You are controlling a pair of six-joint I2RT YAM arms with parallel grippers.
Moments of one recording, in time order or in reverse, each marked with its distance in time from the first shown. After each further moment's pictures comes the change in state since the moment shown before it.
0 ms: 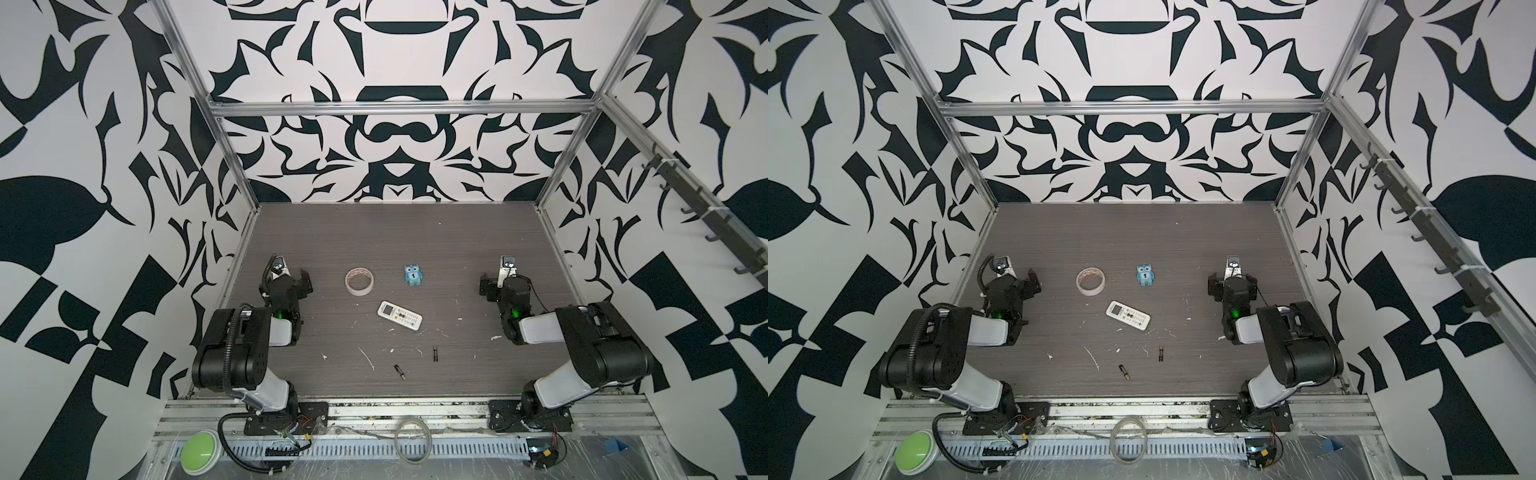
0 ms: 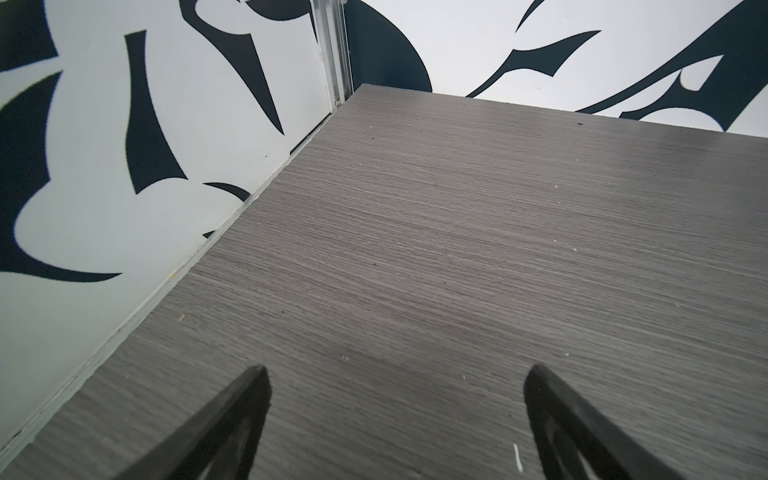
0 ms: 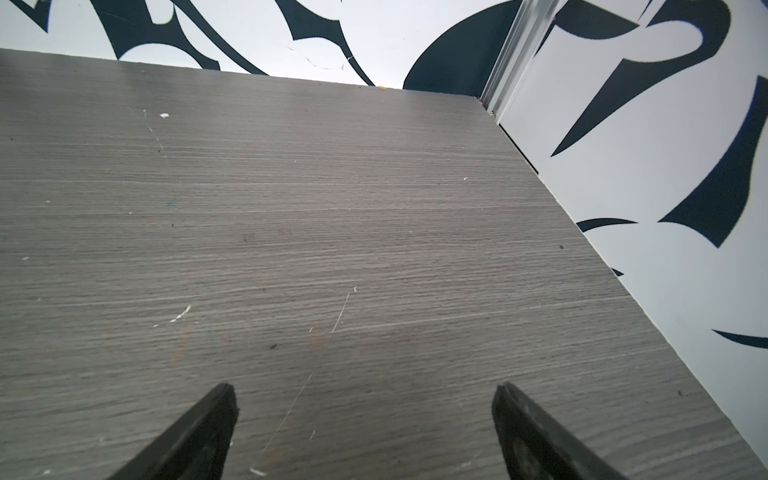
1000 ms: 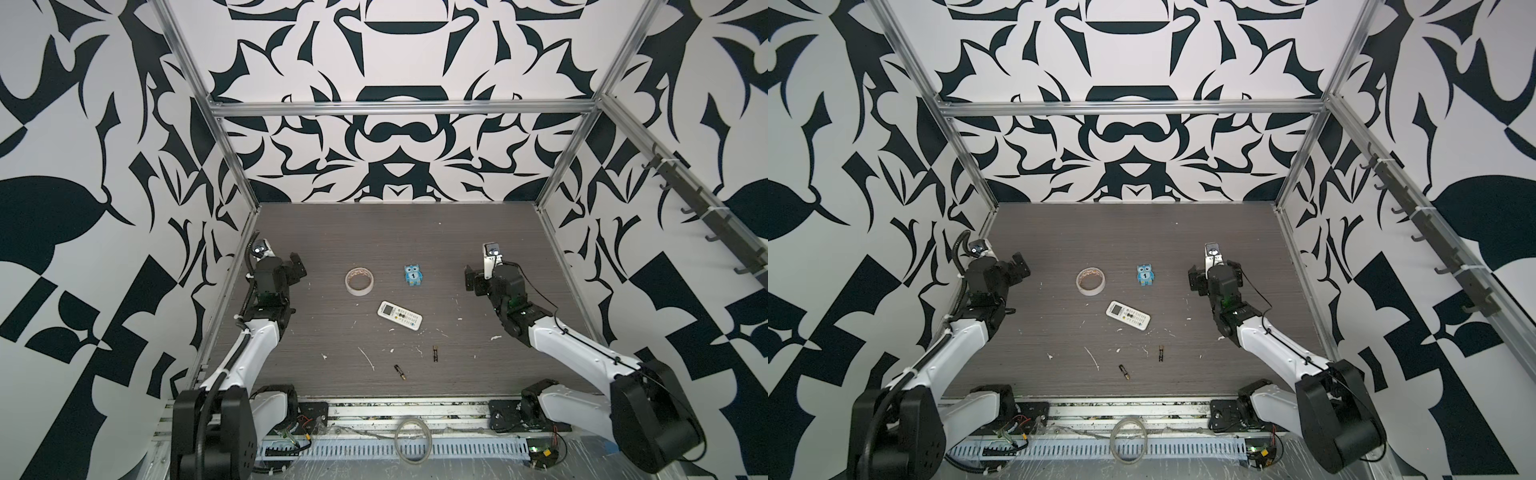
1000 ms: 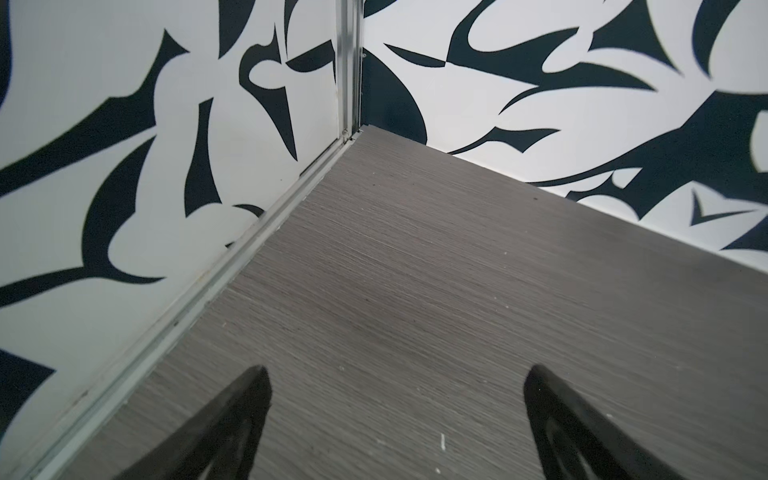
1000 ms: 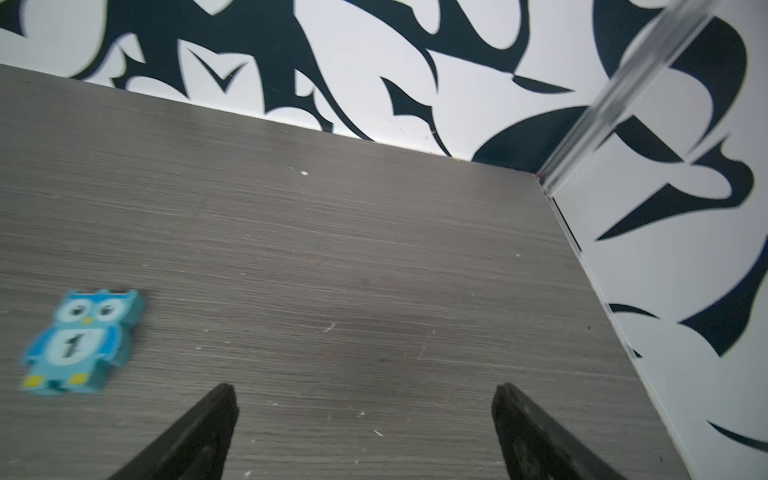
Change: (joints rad) left arm -0.005 -0.487 0.254 -0.797 0.042 -0.214; right arm 0.259 -0.422 0.222 -0.676 0.040 0.007
